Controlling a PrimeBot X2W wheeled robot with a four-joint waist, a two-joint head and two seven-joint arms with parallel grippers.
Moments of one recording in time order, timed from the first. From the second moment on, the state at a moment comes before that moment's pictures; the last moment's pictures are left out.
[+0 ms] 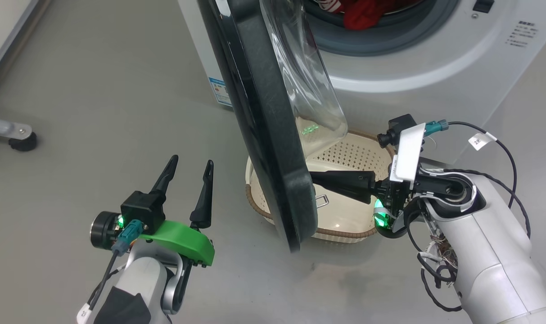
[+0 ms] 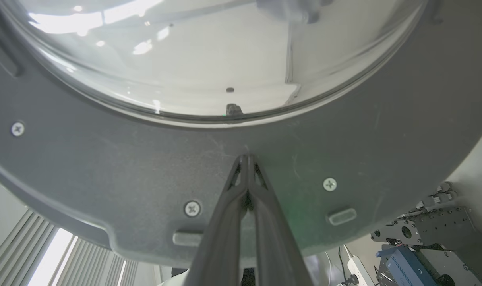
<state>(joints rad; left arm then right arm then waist) -0.34 0.02 -0.38 0.39 -0.39 0.04 -0.26 -0.56 -0.07 0.30 0.48 1.71 0.12 1.06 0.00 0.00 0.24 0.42</state>
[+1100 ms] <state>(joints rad) -0.30 0.03 -0.38 0.41 -0.40 0.07 -0.26 -0.44 -0.06 0.30 0.41 1.81 0.12 0.84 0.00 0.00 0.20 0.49</state>
